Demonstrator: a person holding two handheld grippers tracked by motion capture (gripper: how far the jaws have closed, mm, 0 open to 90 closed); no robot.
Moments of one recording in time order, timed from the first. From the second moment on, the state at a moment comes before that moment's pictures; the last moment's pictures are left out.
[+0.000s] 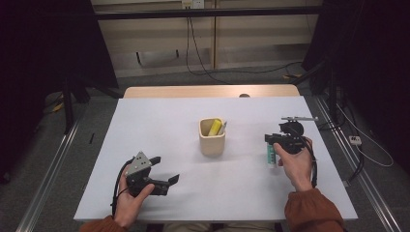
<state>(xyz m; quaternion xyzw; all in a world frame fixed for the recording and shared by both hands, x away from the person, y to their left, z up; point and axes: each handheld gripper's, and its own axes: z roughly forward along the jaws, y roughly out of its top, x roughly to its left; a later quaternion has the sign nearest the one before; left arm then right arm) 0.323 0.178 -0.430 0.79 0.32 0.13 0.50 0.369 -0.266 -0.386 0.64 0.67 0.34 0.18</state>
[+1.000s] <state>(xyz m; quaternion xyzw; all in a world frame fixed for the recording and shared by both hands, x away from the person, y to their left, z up) 0.322 0.180 -0.430 0.79 0.32 0.13 0.50 0.354 -0.231 -0.345 0.48 0.69 0.47 0.28</state>
